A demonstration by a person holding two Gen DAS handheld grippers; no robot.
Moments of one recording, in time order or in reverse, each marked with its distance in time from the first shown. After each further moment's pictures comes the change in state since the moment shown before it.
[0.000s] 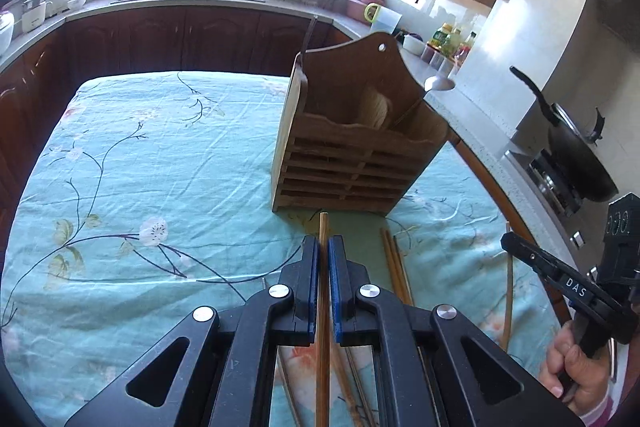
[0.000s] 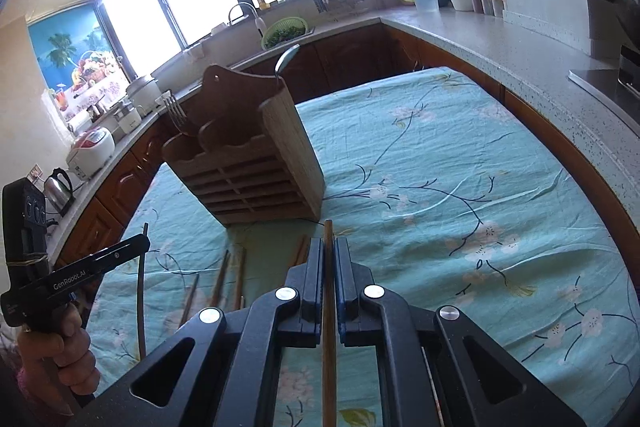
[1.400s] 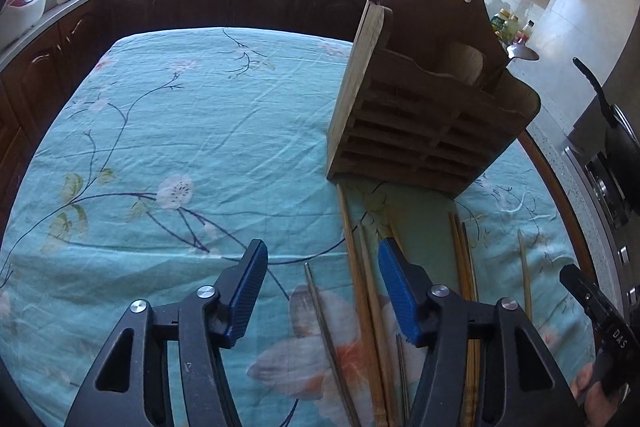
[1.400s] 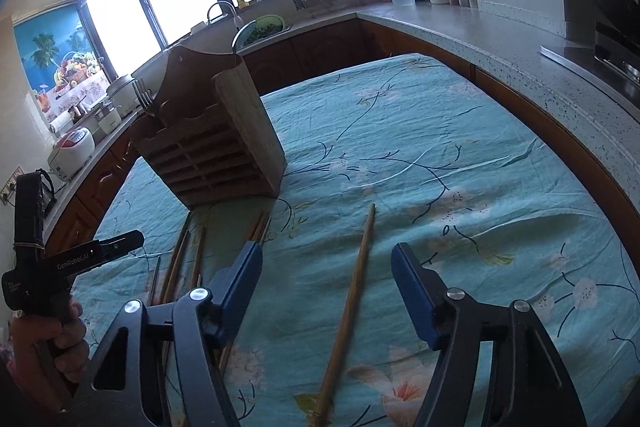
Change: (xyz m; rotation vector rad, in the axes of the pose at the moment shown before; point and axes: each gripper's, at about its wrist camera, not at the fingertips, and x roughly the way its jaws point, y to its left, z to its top) left arm 0.009 0.017 0.001 -0.082 0.089 0.176; right arm 0.019 -0.032 -0.026 0.024 0.020 -0.083
